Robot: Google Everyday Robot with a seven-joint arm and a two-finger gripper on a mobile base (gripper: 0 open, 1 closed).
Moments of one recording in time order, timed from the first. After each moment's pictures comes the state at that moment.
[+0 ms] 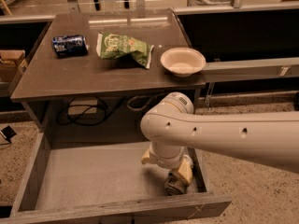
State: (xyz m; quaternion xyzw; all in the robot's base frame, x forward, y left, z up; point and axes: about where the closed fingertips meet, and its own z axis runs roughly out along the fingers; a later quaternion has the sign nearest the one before) arm 0.425 -0.054 0.619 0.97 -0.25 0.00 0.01
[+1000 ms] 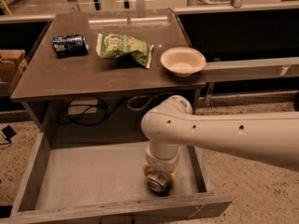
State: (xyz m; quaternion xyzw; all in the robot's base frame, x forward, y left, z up) arm 0.416 -0.037 0.602 0.98 -0.21 -0.04 -0.01
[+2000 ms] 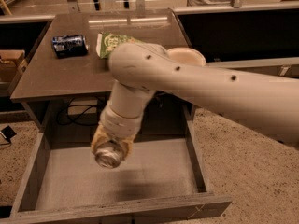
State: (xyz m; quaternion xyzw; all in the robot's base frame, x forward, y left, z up) arm 0.416 0.097 0.751 0.98 -0.02 -0.11 -0.18
